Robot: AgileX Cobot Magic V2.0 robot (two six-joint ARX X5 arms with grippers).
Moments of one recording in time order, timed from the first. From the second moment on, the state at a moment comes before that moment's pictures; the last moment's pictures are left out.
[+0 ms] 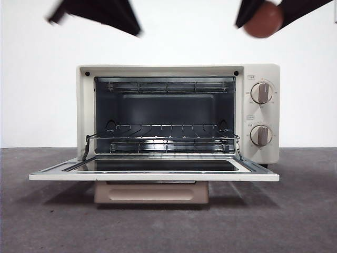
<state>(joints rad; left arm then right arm) -0.60 1.19 1.10 -0.49 0.26 -0.19 0.70 1.06 1.02 -0.60 0.08 0.28</state>
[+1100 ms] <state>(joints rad) -0.23 0.48 0.79 -0.82 0.47 -0.11 0.61 1.51 0.88 0.10 0.00 0.29</state>
